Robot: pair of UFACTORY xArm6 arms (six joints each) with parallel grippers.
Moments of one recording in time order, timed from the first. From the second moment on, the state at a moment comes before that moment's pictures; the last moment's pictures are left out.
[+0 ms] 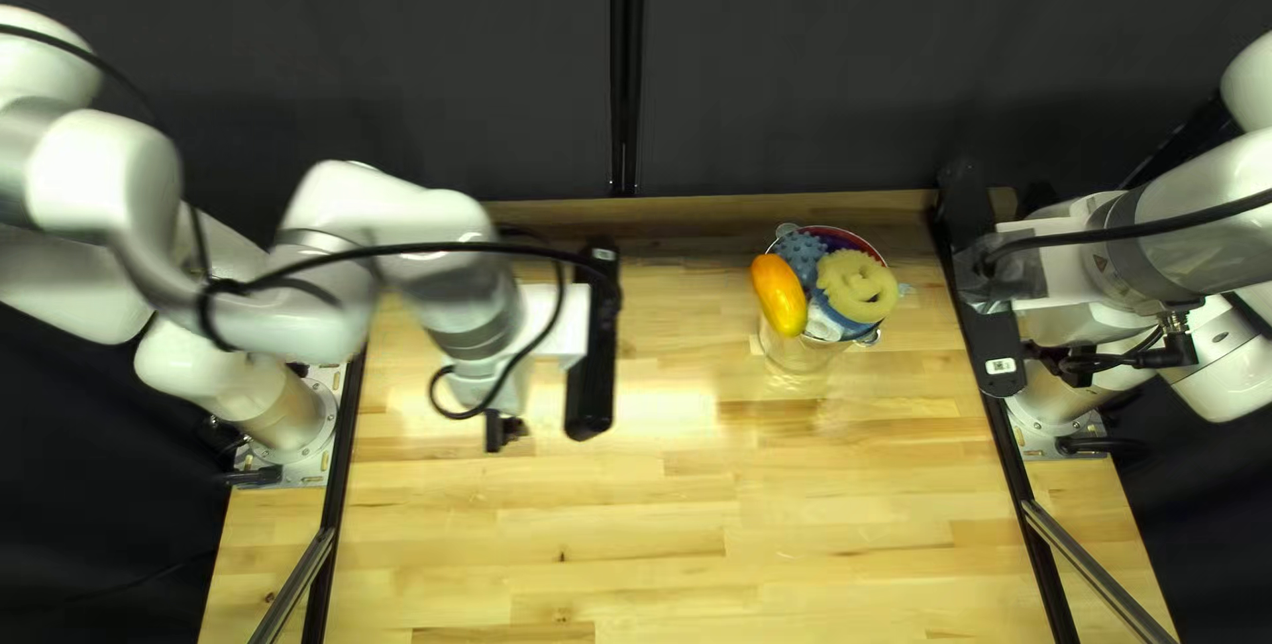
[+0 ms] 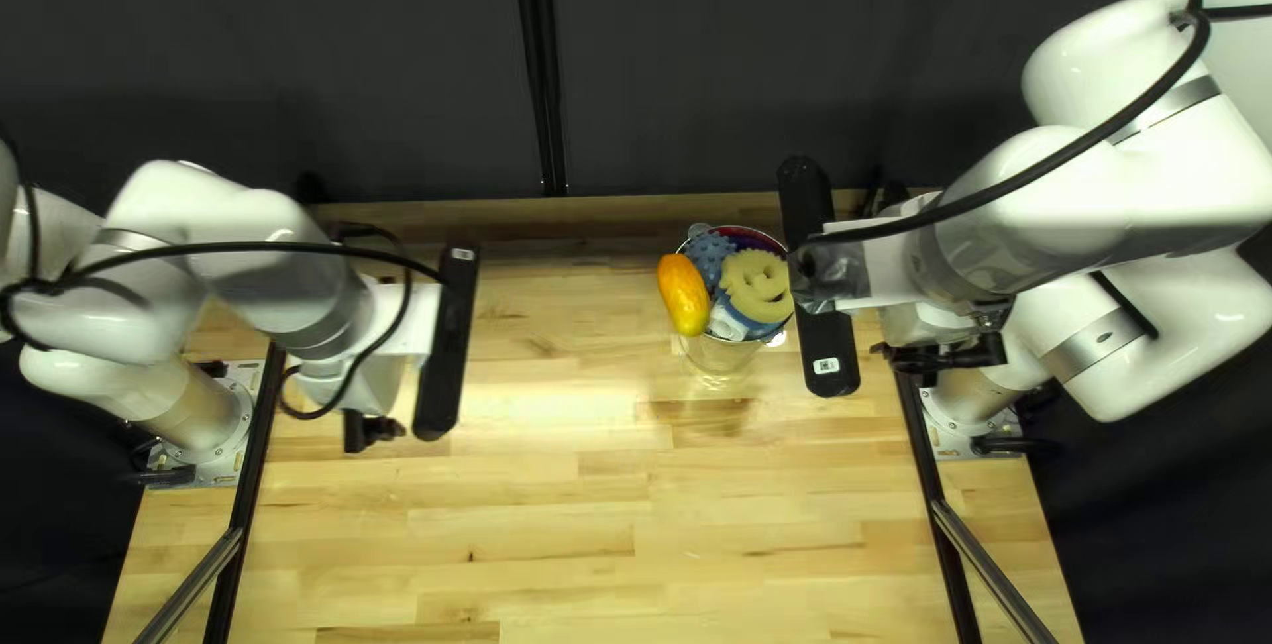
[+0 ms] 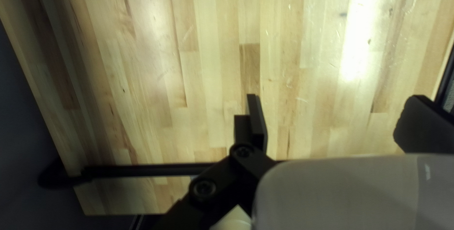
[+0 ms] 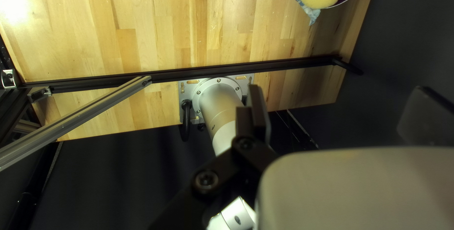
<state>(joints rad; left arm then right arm) -0.29 -0.55 -0.93 0.03 1.44 -0.28 0.45 -0.57 -1.15 -0.27 1.89 0.31</state>
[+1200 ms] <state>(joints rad) -0.32 -0.55 -0.96 0.06 1.48 -0.29 0.40 -0.60 -1.08 -0.24 1.83 0.30</state>
